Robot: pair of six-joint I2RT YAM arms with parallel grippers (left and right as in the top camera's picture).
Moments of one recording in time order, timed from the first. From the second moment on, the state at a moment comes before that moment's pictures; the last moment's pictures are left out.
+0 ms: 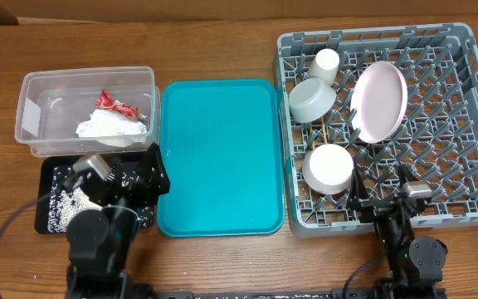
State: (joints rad) left arm -0.04 0.42 0.45 -0.20 0.04 -0.60; right arm 0.03 0.01 0.02 -0.03 -0.10 0.12
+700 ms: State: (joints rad) left arm 0.01 0.10 0.04 0.07 0.12 -0.49; right arm 0.03 0.01 0.02 -0.03 -0.10 0.12
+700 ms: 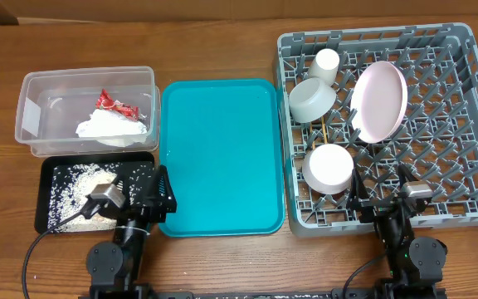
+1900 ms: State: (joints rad) left arm 0.06 0.02 0.01 -0.08 0.02 0.07; right arm 0.03 0.01 0.02 -0.03 -0.10 0.12
